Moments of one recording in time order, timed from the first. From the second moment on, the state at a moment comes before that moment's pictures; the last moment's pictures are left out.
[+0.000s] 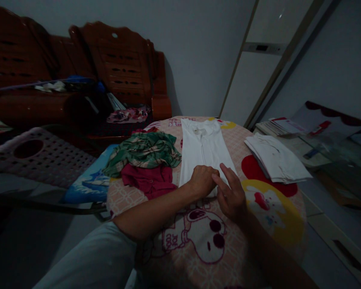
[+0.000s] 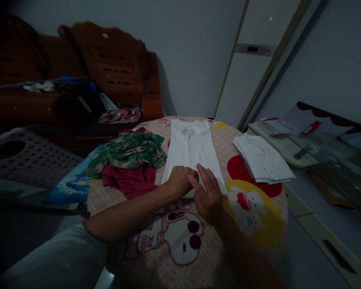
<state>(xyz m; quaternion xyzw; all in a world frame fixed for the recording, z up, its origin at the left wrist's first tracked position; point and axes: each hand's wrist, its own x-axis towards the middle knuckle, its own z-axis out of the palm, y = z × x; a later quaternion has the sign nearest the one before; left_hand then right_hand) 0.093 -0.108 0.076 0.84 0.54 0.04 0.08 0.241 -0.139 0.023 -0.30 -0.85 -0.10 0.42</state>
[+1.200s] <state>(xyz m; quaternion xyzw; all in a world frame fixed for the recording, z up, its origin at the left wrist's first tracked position) 0.044 -0.080 0.089 0.89 0.39 0.02 0.24 0.294 -0.114 0.014 -0.40 -0.84 -0.05 0.37</state>
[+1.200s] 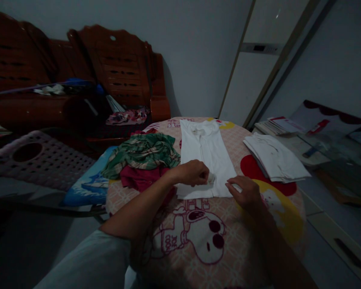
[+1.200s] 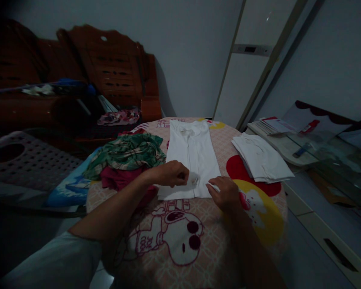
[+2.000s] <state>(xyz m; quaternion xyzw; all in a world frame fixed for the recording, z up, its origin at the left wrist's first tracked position) 0.070 -0.107 0.062 0.92 0.38 -0.11 0.04 0.302 -0.112 -0.017 -0.40 -0.88 -0.12 0.21</state>
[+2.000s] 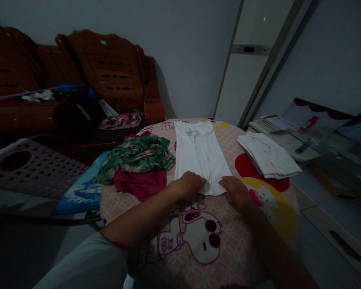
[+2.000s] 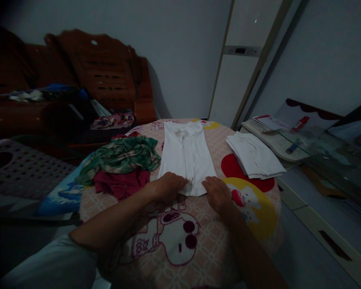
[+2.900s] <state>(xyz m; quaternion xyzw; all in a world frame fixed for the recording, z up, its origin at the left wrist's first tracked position) 0.008 0.009 0.036 0.72 0.59 0.35 -0.04 0.286 0.026 0.025 -0.59 -0.65 0.12 0.45</state>
